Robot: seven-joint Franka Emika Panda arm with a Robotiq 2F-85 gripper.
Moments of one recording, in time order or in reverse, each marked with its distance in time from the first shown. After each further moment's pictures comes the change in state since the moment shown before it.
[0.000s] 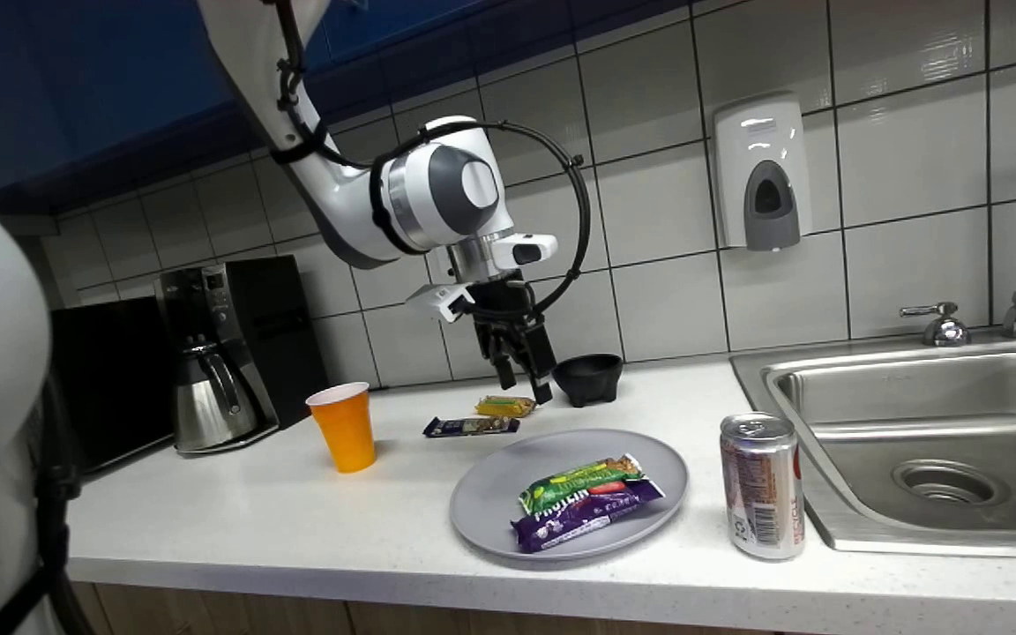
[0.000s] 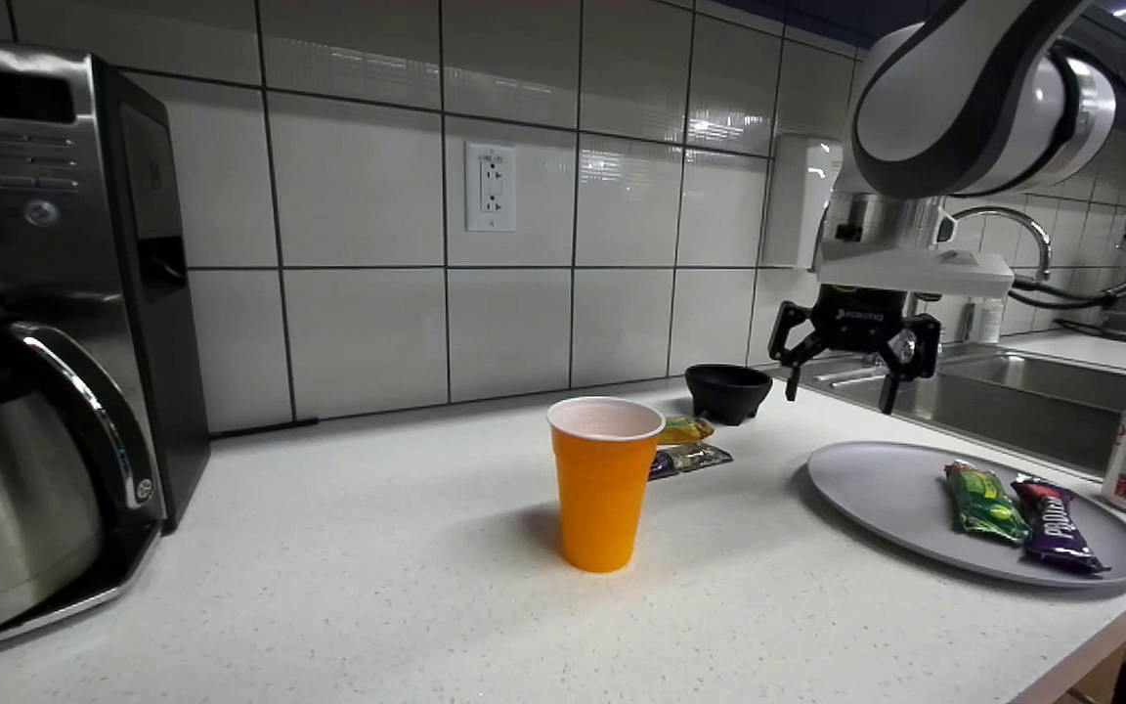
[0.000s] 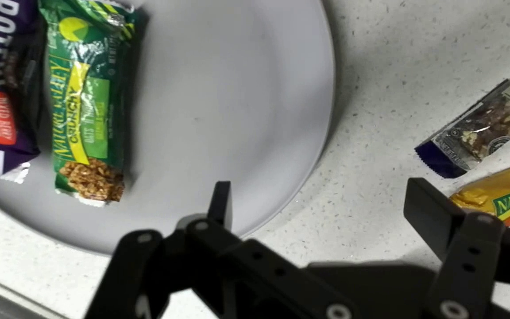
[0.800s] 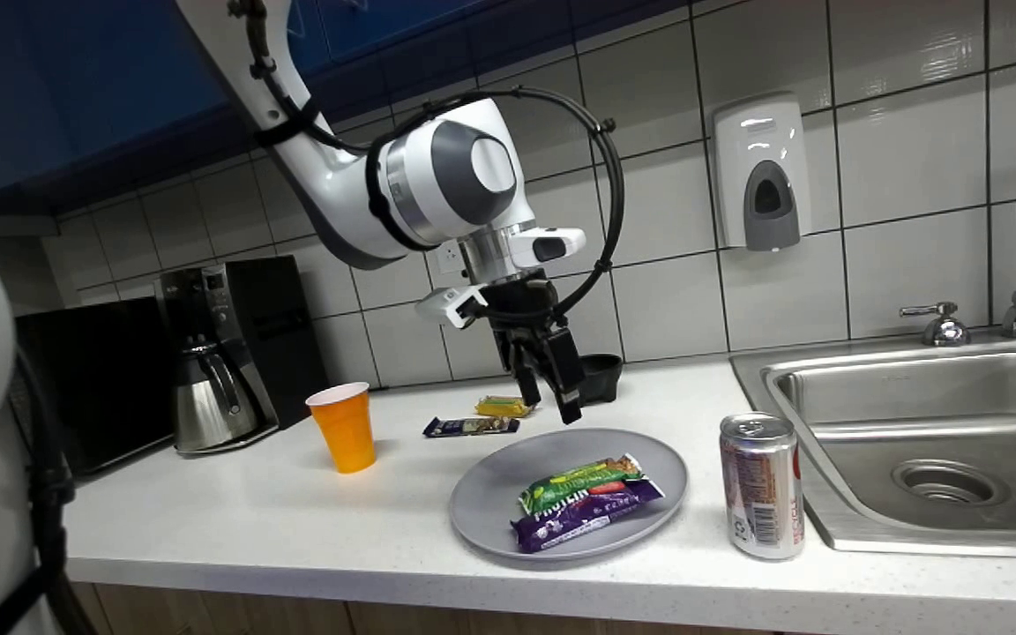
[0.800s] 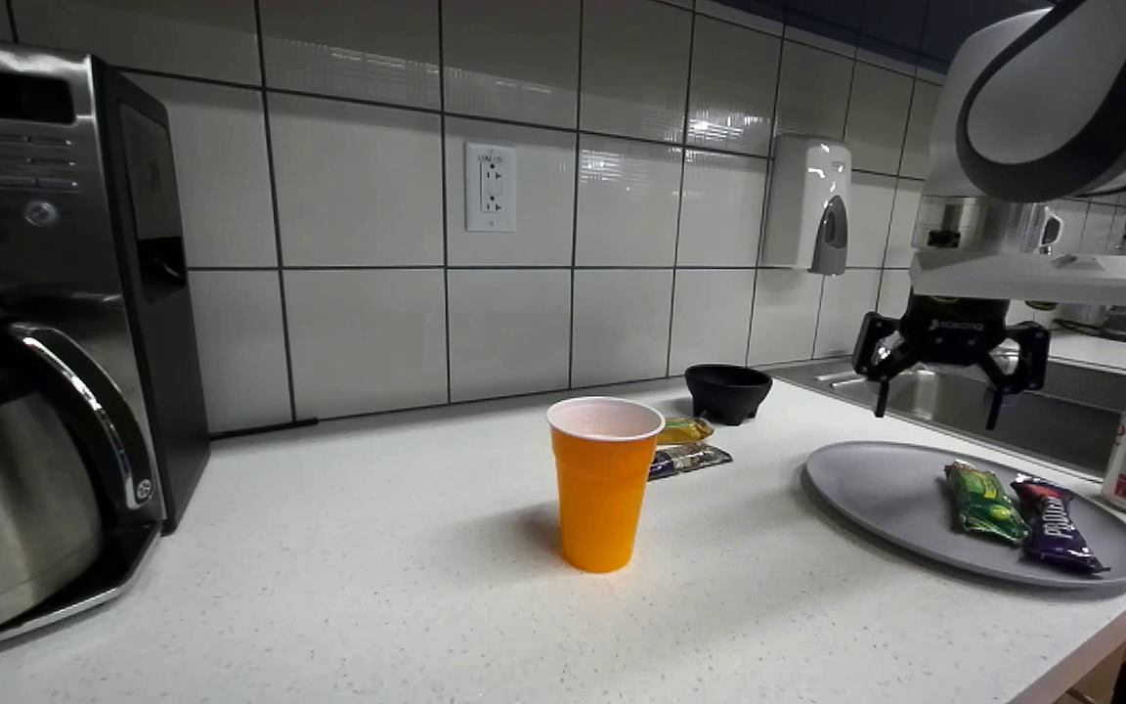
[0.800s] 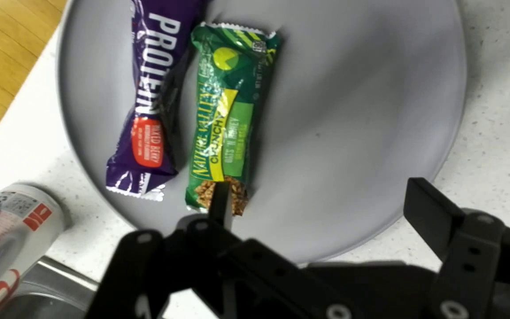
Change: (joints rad) arm -0.078 -0.127 -0.040 -0.158 -0.087 0.003 0.019
